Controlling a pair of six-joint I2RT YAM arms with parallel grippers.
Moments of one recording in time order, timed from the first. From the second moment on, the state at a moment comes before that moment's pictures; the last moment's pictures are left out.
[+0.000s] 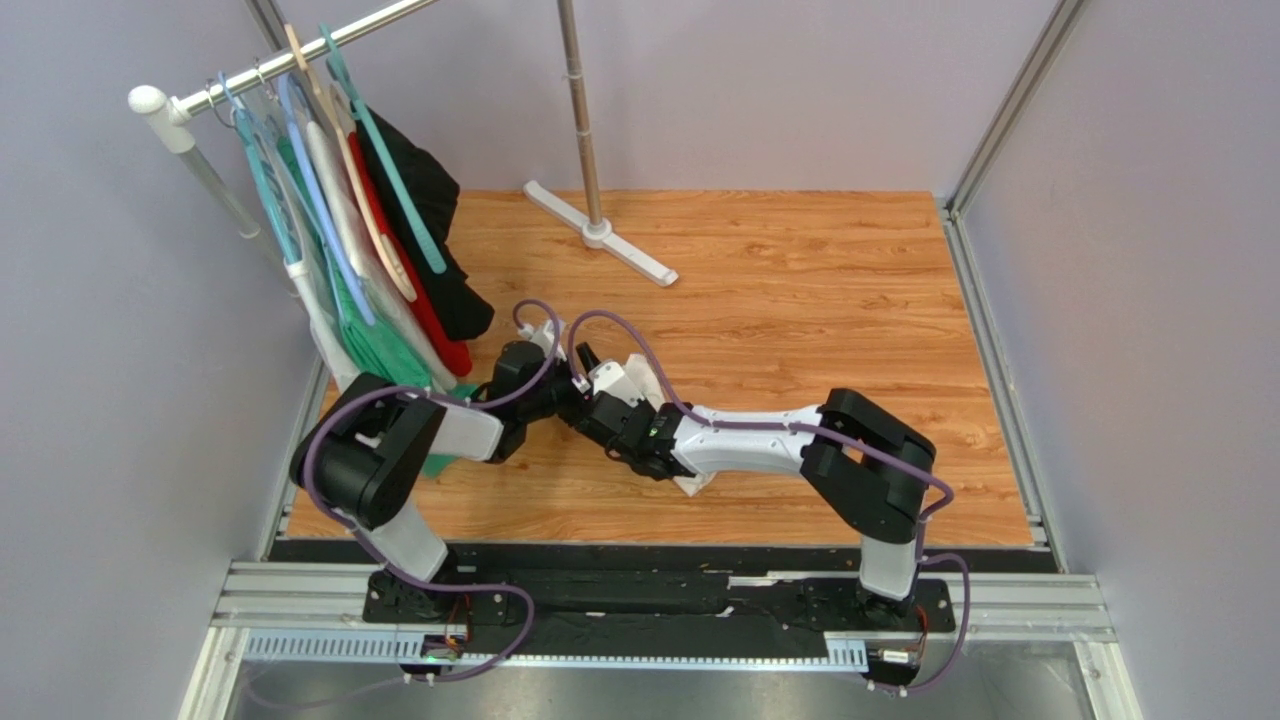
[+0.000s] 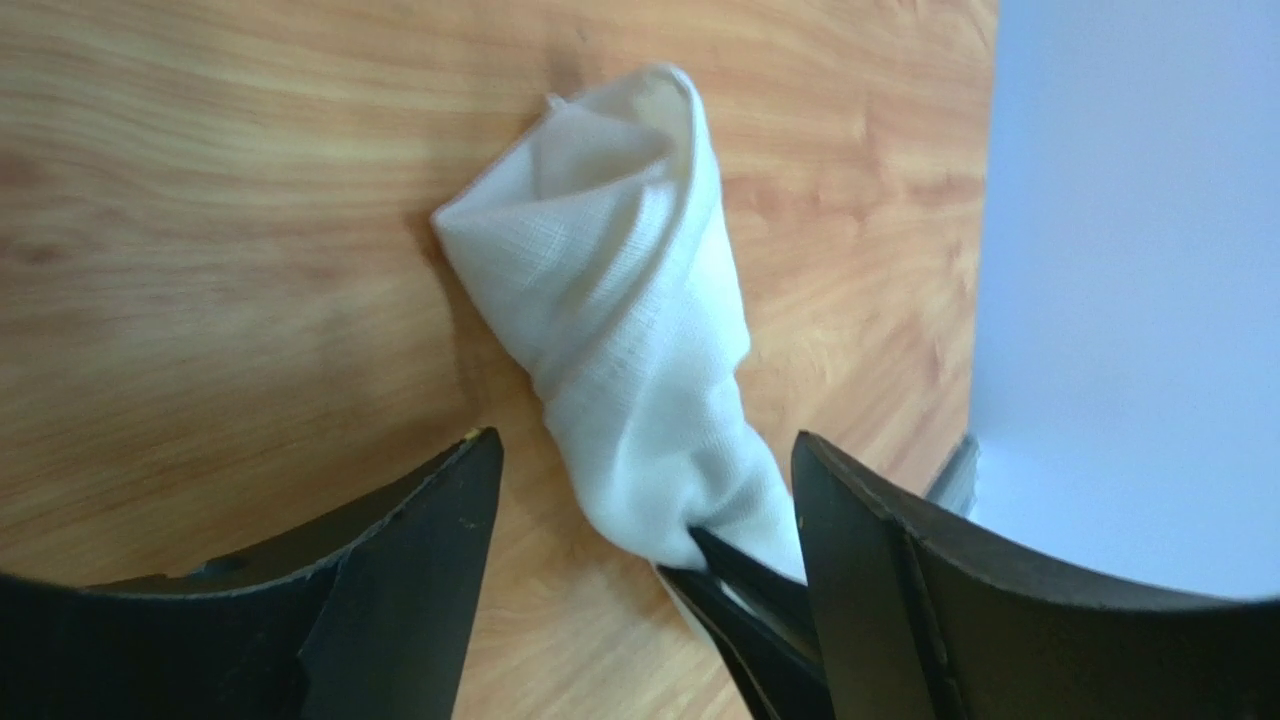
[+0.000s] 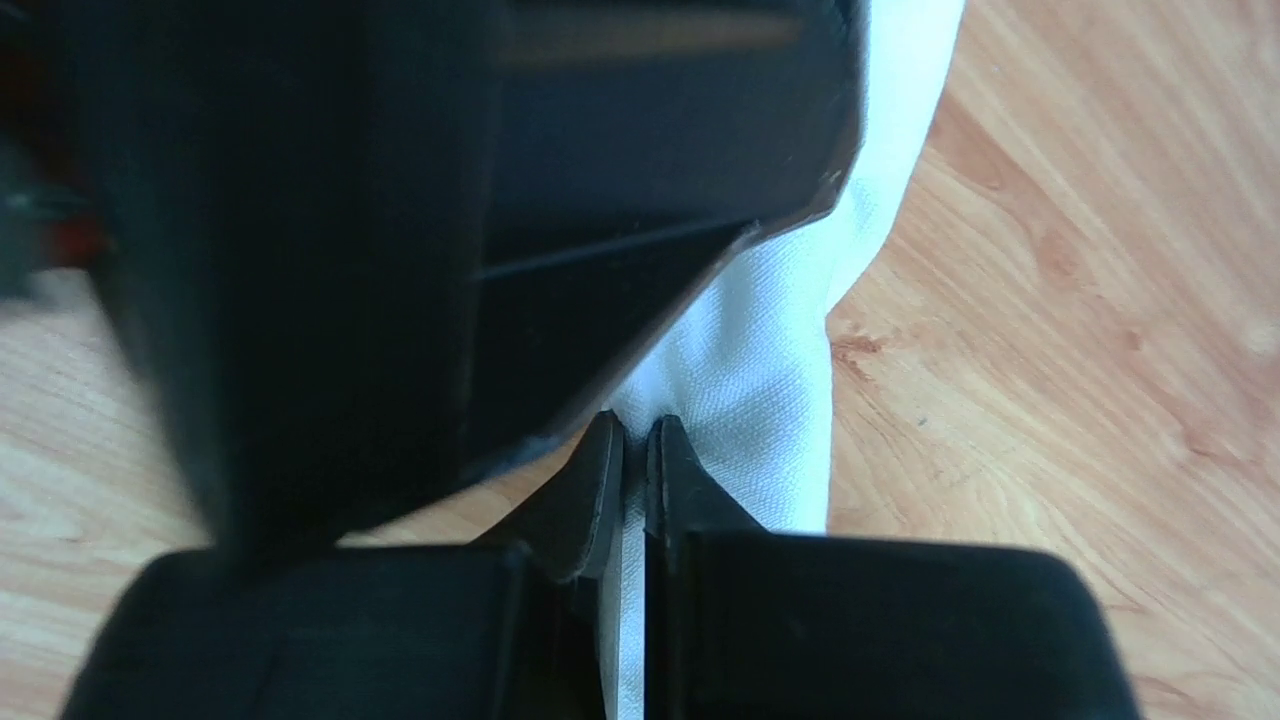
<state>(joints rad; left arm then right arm) -0.46 1.68 0.49 0.70 0.41 -0.92 1.12 1.87 1.16 -0.40 0.56 0.32</state>
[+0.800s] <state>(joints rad) -0.31 1.40 0.36 0.45 0.43 -0.79 0.86 1.75 1.09 -0.34 -0.08 0.45</state>
